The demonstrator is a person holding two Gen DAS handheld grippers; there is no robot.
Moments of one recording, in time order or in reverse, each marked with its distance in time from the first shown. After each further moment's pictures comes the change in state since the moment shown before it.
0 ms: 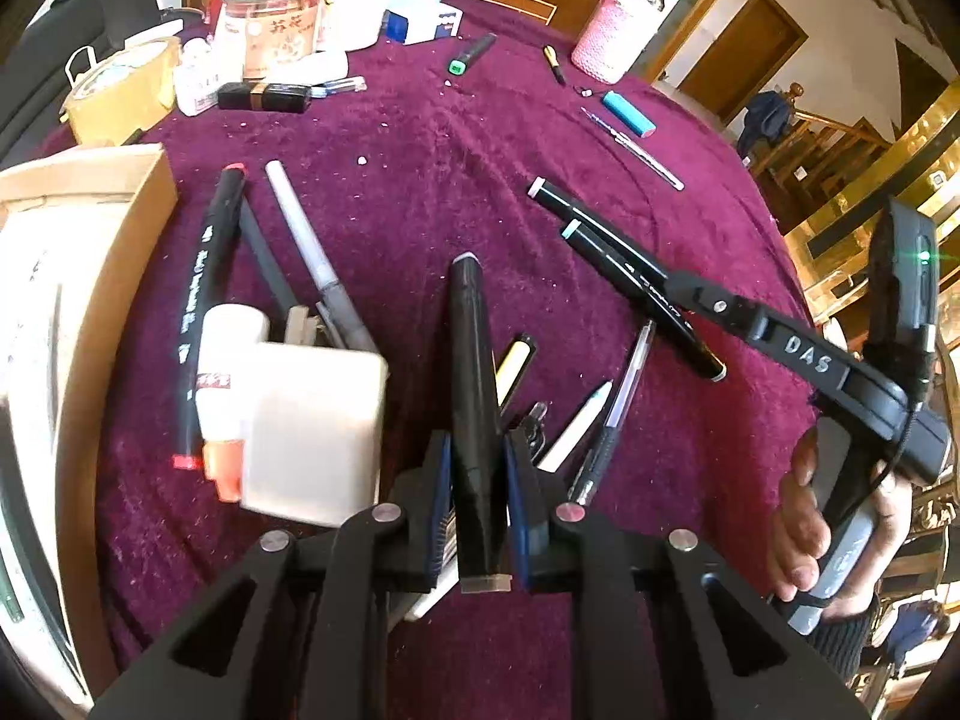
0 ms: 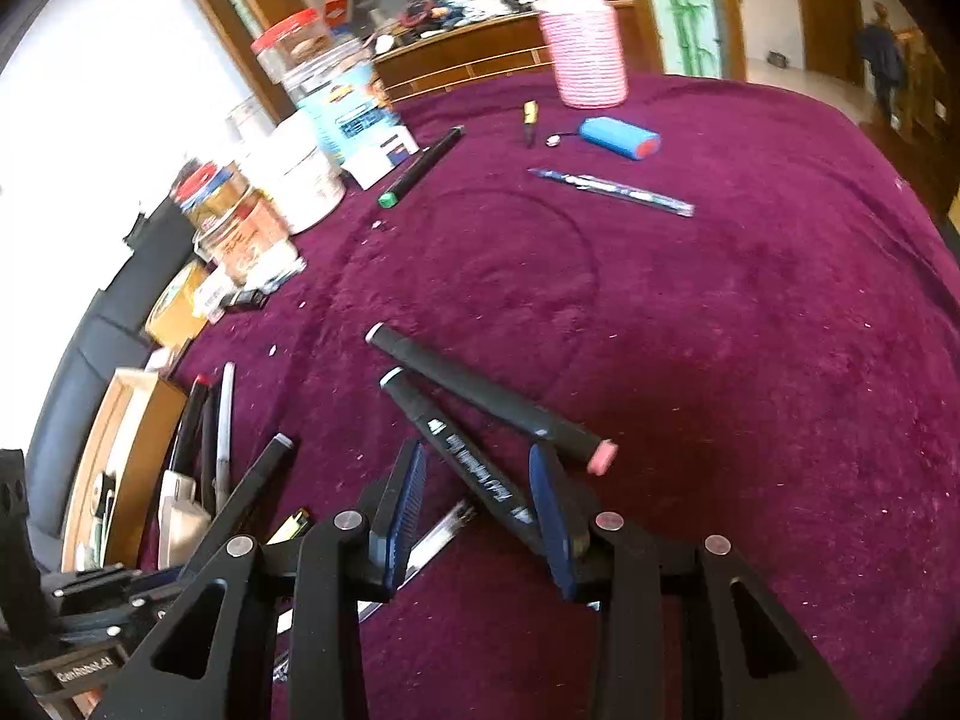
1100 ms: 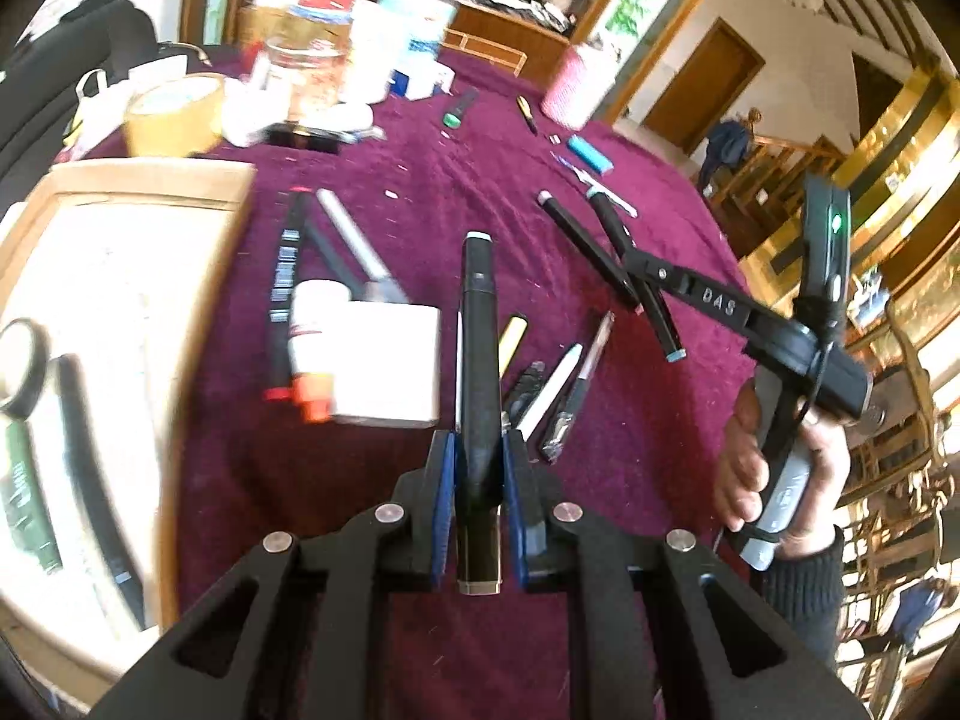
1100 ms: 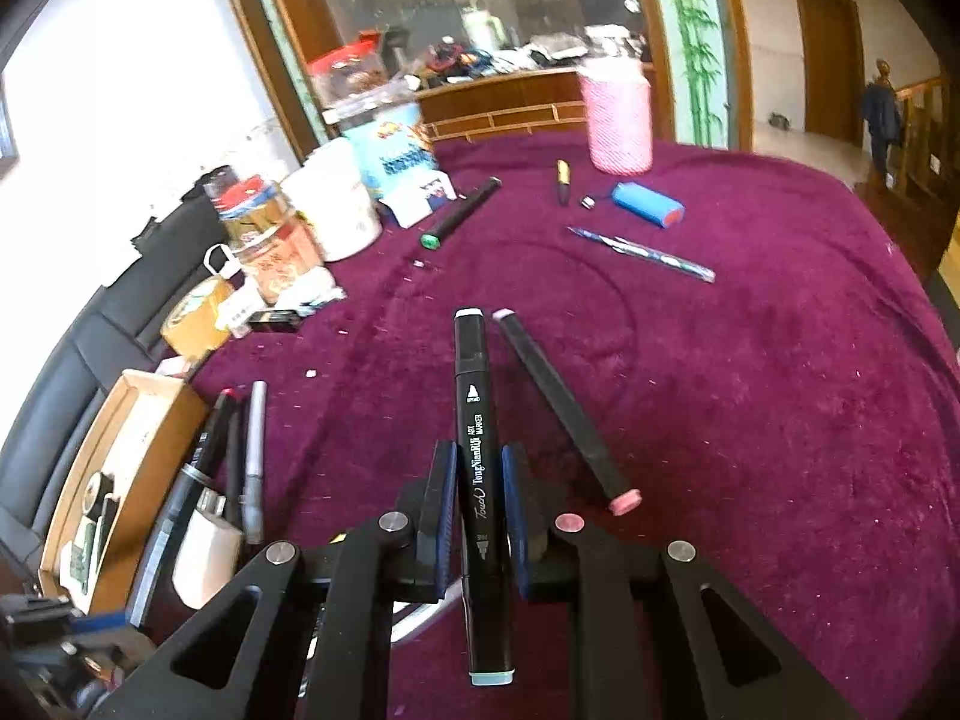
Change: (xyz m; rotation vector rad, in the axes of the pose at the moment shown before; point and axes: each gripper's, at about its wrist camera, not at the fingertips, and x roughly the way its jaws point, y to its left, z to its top) left arm -0.069 0.031 -0.044 0.026 -0.127 -0.071; right arm -0.021 0.043 -0.009 -0.075 -0.151 -0.043
